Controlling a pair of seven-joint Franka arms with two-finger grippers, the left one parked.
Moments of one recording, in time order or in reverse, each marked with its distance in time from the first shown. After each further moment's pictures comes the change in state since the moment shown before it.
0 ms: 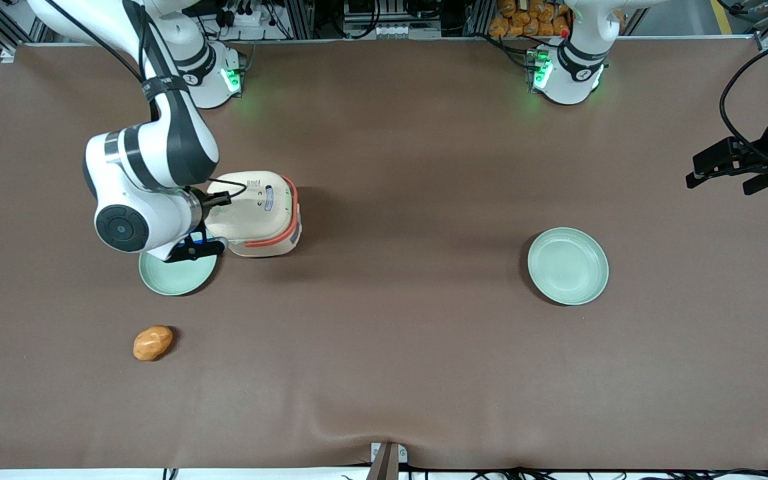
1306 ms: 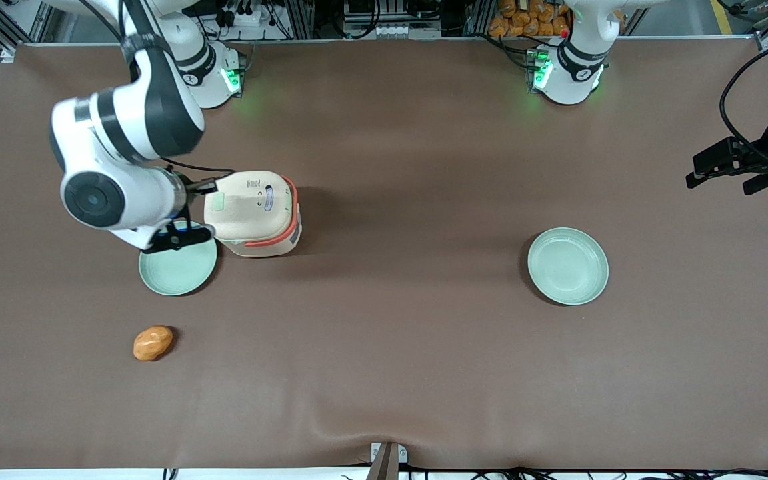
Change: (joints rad) arm 0.008 -0.048 0.005 0.072 -0.019 -0.073 0.001
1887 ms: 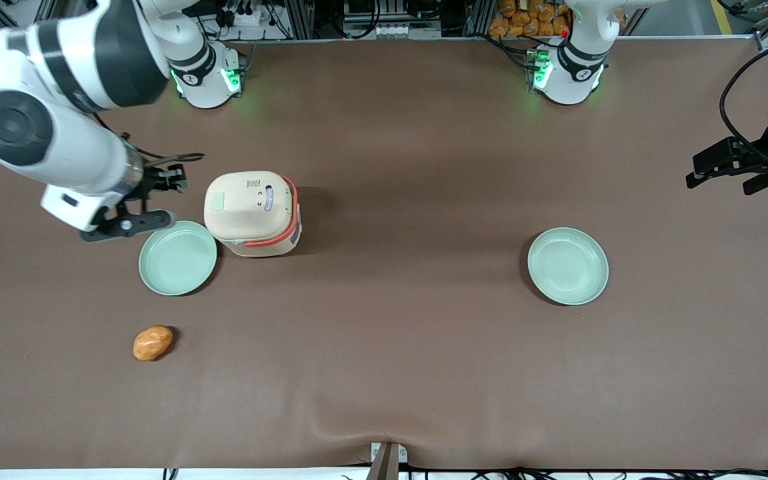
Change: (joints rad) arm 0.002 -0.073 0.003 0.148 -0.123 -0.053 -0.002
